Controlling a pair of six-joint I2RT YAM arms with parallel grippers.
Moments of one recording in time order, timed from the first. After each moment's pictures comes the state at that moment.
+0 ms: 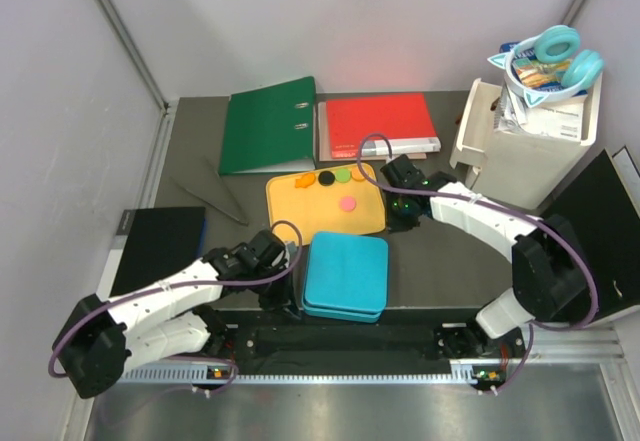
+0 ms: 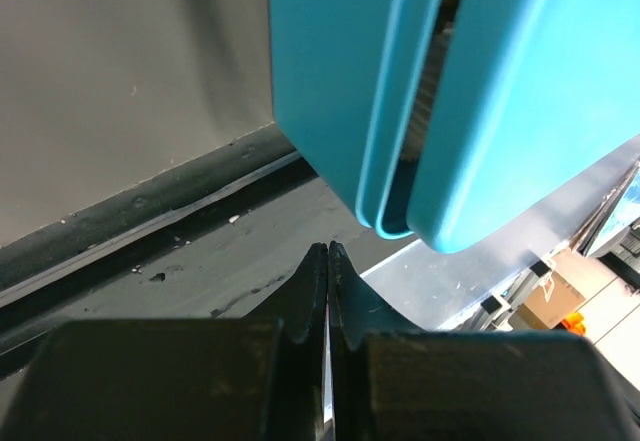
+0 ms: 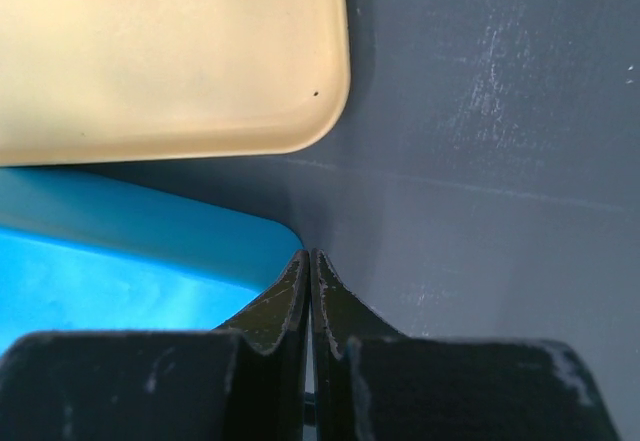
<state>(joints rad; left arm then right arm) -0.79 1.00 0.48 -0.62 0.43 -0.84 0.61 1.52 1.06 -0.69 0.06 0.54</state>
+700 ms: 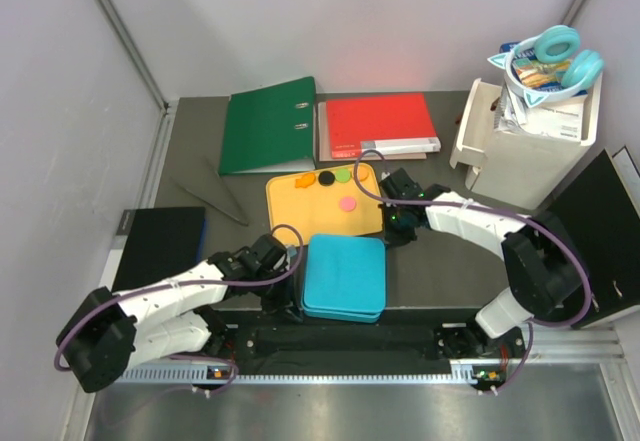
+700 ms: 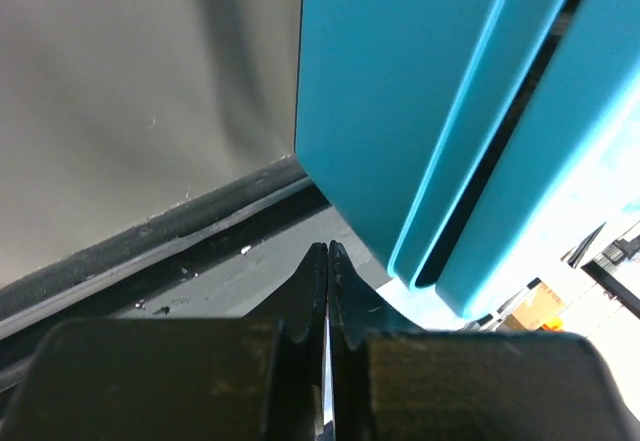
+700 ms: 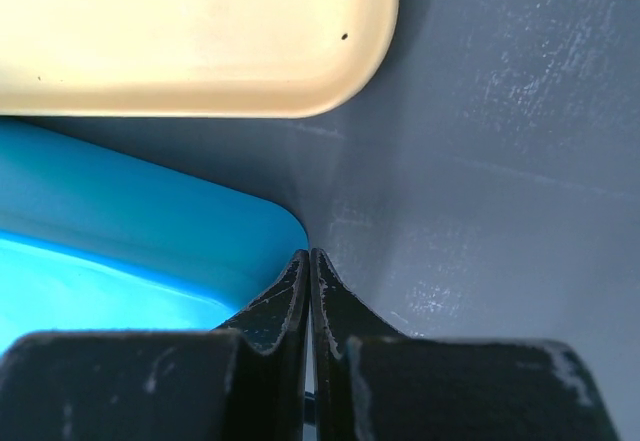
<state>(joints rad) -0.79 1.04 0.41 -0.51 0.43 -0.89 0.62 1.55 0.94 -0.59 -0.04 0.54</state>
